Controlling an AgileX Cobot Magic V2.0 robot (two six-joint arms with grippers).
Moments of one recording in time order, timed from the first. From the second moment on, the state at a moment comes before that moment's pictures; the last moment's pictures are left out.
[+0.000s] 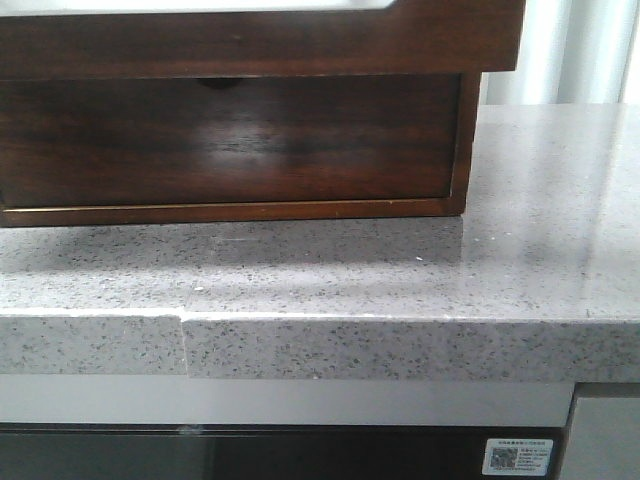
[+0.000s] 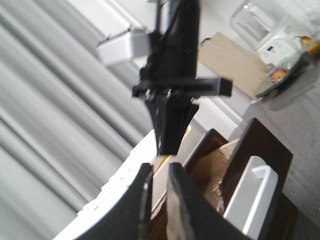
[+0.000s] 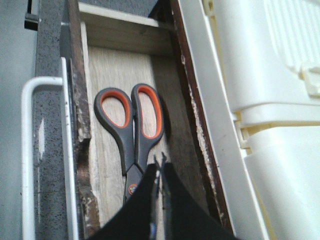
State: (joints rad) left arm -0.54 0.34 -0.44 1.21 -0.38 -0.42; right arm 0.69 1.46 -1.69 0.27 0.90 -0.98
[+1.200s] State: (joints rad) left arm -0.54 -0.01 -0.12 1.05 -0.02 -0.80; right arm 0.69 0.24 -0.50 0.45 0.30 -0.82
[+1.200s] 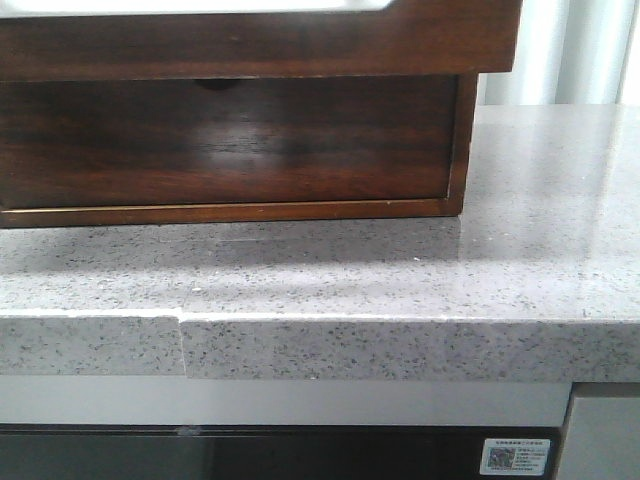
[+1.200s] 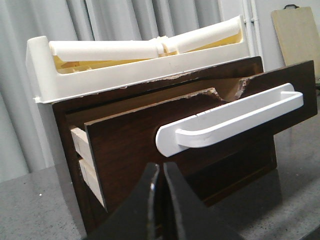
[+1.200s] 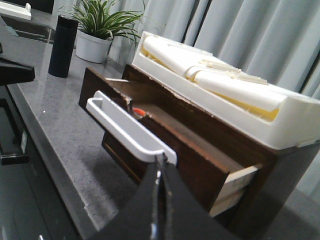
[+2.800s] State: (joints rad) left arm -0.34 -0.01 -0.05 0.15 0.03 0.04; right arm 0.69 -0.01 -0.16 0.51 0.31 -0.82
